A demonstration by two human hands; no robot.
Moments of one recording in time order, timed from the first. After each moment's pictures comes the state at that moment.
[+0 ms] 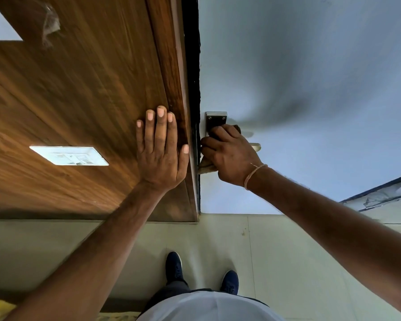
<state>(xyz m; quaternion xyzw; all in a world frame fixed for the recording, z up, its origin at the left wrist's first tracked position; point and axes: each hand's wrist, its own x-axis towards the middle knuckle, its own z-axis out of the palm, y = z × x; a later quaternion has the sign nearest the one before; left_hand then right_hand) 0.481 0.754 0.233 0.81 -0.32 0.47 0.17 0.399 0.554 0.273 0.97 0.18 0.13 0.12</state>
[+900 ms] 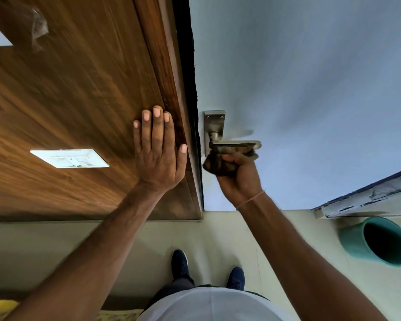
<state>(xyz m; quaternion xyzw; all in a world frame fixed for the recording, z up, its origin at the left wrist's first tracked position) 0.482 0.755 0.234 0.81 -0.32 0.46 0.16 0.370 0.594 0.250 0.20 -0.27 0.13 -0.93</state>
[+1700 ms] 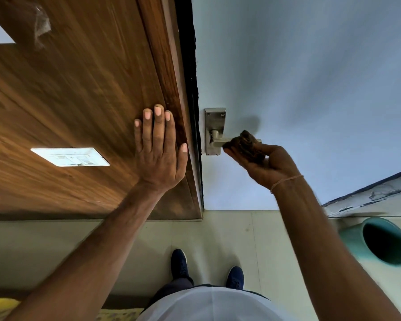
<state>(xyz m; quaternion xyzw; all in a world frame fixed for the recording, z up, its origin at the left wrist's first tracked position) 0.481 0.756 0.232 0.81 -0.32 0.46 0.16 0.357 0.528 0.283 0.08 -0.32 0.05 -0.94</state>
